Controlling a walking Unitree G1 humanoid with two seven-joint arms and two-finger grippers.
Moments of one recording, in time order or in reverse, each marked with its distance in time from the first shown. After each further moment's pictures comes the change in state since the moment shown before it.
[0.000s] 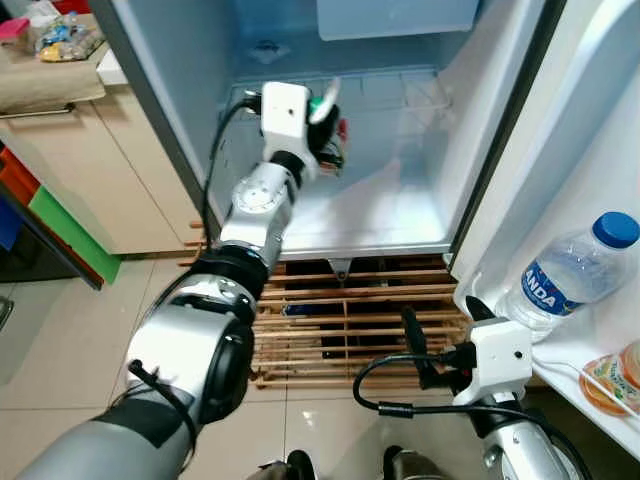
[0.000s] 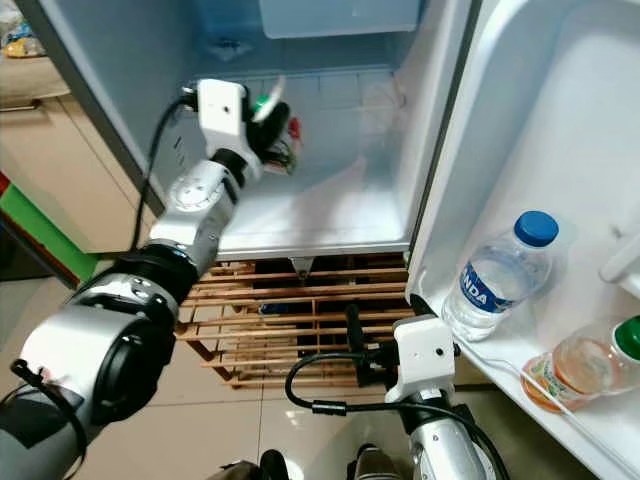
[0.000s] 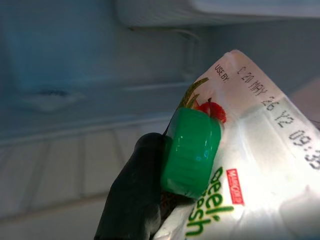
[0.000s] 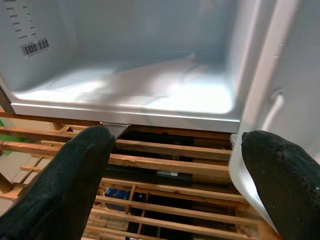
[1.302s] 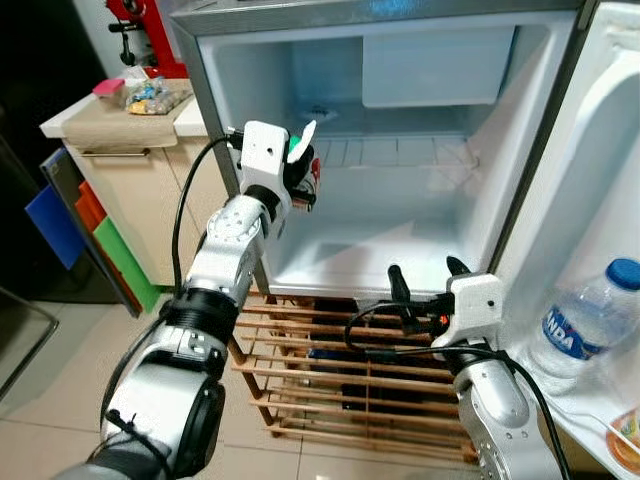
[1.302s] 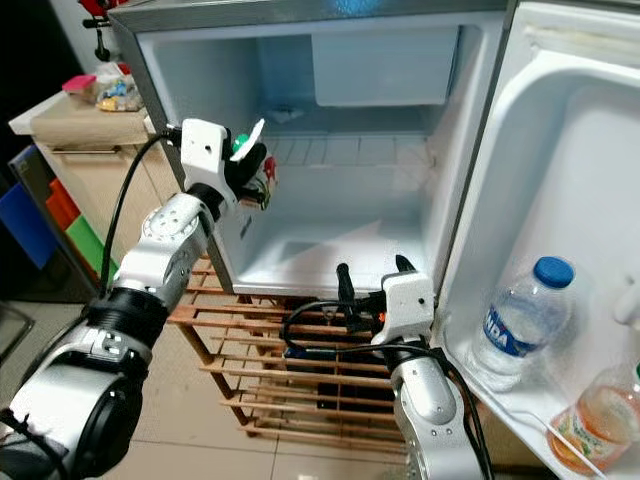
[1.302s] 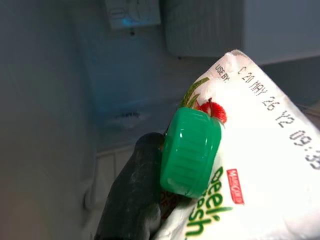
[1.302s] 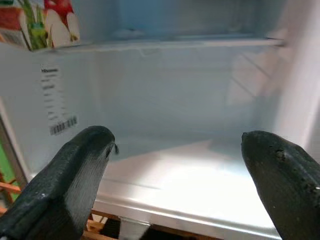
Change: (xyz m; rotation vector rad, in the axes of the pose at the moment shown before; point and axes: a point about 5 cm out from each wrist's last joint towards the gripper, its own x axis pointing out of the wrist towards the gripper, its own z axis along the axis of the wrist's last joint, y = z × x) left arm -0.030 0.015 -0.030 0.062 0.126 -0.011; right arm 0.053 -0.007 -0.006 0.033 -0.091 0.009
